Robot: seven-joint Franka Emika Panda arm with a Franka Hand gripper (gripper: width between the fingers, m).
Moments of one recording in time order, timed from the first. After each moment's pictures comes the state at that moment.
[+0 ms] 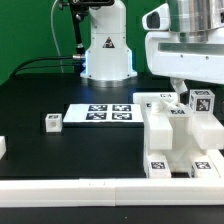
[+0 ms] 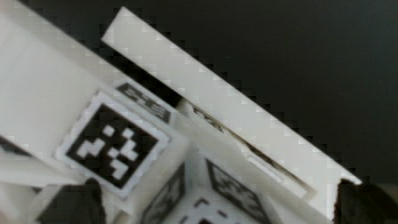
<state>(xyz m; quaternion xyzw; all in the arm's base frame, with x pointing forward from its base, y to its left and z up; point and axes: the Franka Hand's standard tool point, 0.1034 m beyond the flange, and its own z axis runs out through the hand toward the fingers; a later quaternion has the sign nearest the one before) 0.591 0.121 0.105 -0.90 0.43 0.02 0.07</state>
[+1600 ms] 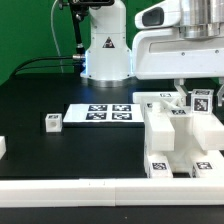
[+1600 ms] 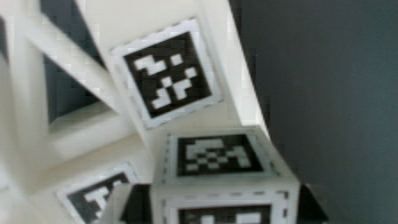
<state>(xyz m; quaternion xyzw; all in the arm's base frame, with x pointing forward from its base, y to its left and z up) 0.596 0.116 0.110 -0.97 0.23 -0.02 0.06</state>
